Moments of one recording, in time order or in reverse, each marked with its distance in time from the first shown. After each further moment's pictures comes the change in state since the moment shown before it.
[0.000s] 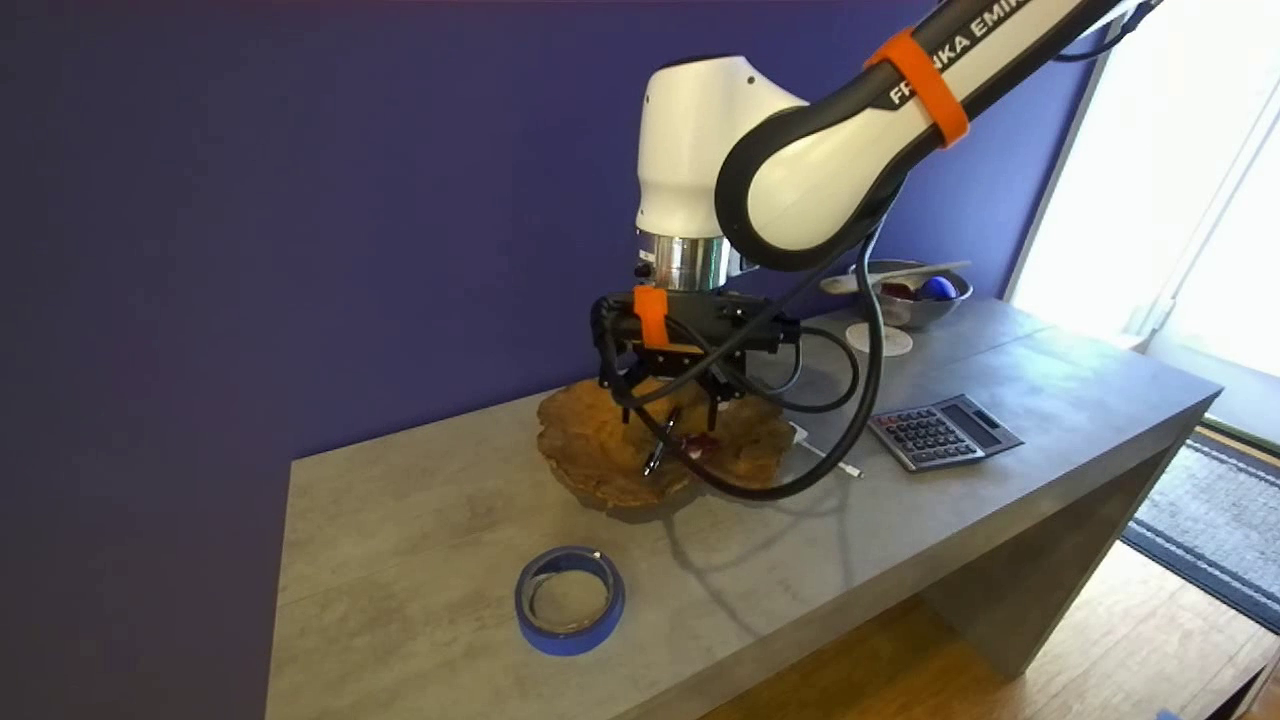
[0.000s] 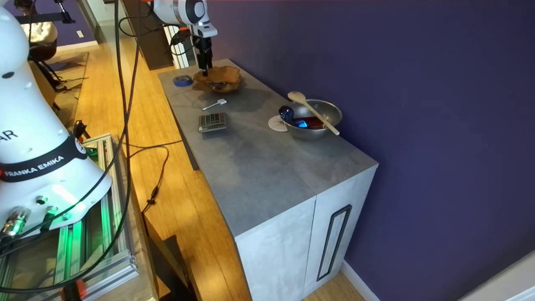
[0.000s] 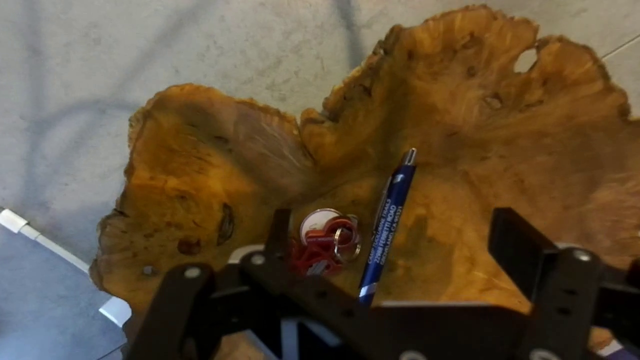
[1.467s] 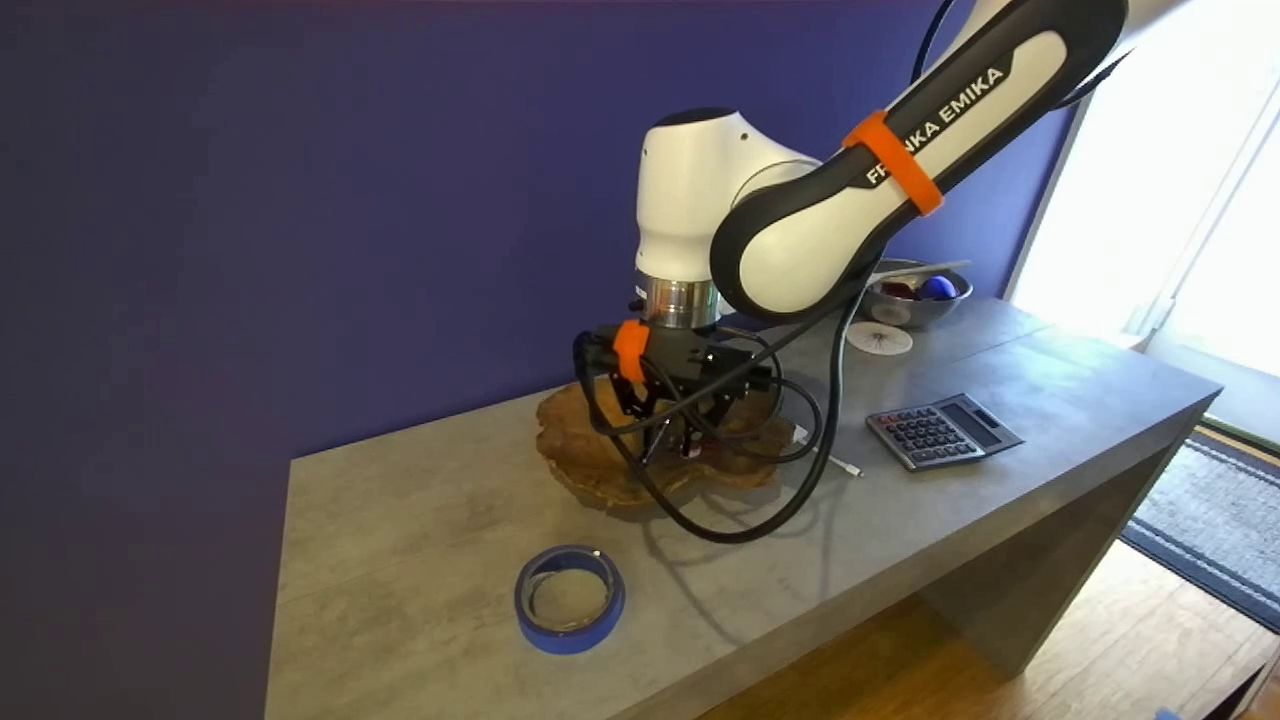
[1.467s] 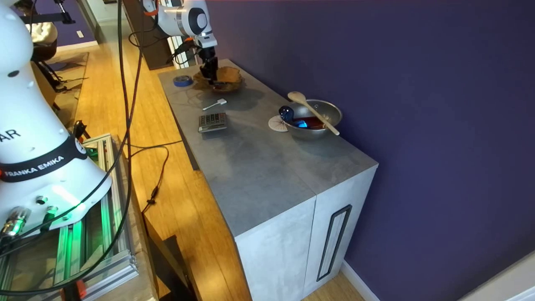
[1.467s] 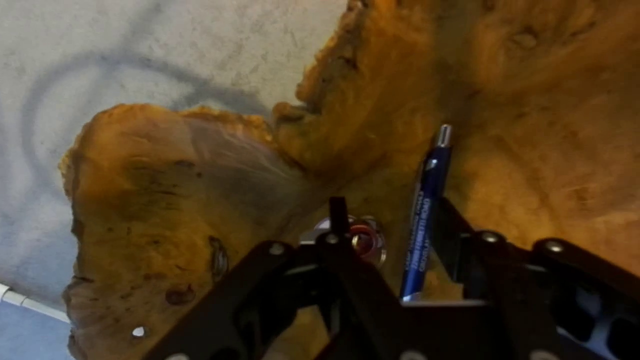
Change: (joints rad) arm 0.062 0.073 -0.084 0.035 0.001 0.047 0.208
